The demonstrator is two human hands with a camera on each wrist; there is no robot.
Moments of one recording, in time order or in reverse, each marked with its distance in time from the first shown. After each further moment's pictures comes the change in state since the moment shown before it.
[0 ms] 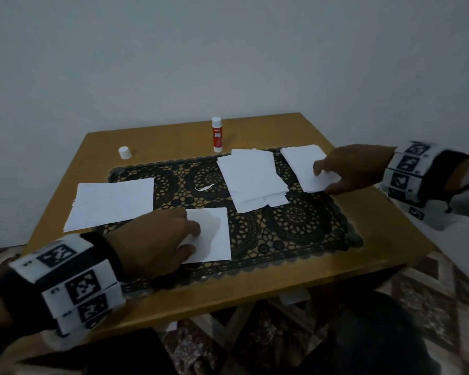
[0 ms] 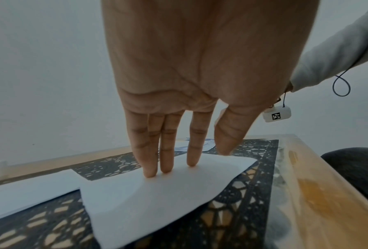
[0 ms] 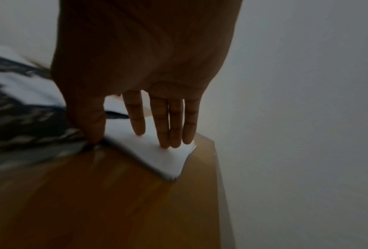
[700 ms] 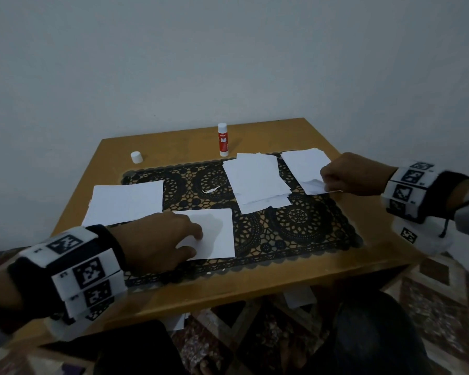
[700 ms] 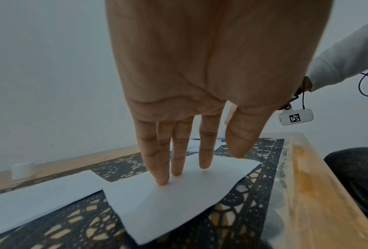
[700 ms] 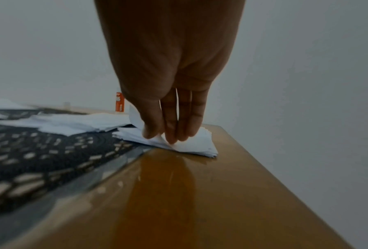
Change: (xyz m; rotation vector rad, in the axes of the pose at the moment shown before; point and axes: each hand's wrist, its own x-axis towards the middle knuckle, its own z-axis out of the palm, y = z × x) left_hand -0.012 -0.001 -0.008 -0.030 -0.106 -0.019; right_hand 0.005 0.003 0.031 0.216 0.315 -0.109
